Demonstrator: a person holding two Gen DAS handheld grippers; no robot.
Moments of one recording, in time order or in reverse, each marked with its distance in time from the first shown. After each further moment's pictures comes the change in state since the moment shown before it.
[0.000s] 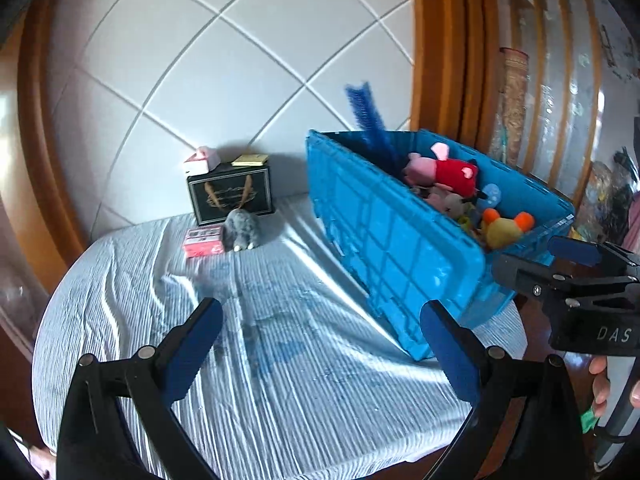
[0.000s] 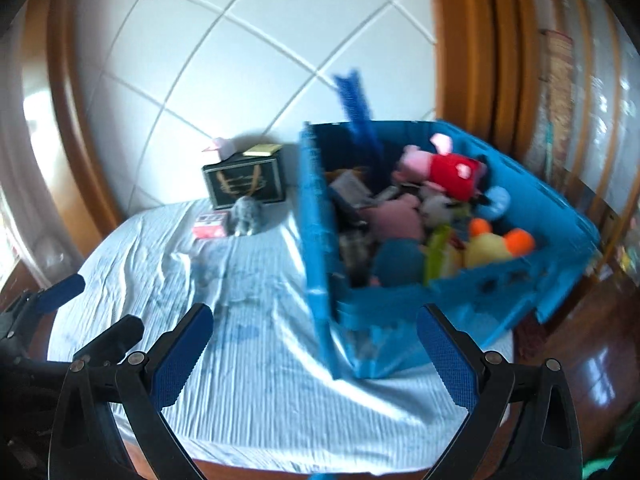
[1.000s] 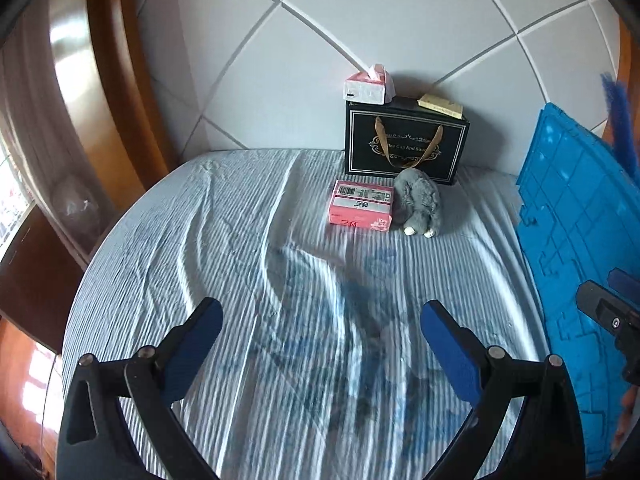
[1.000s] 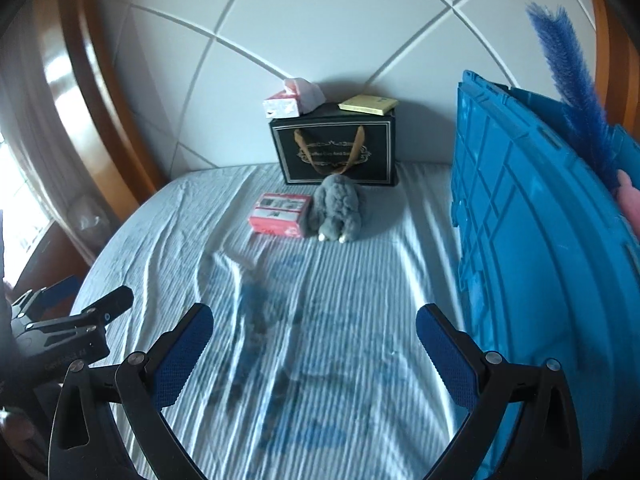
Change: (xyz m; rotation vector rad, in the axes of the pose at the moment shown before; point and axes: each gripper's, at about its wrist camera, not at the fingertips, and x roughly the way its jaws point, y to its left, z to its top) left arm 0.216 0.242 0.041 -0.259 0.245 0.379; right arm 0.298 0.122 0.098 -0.090 0.194 0.232
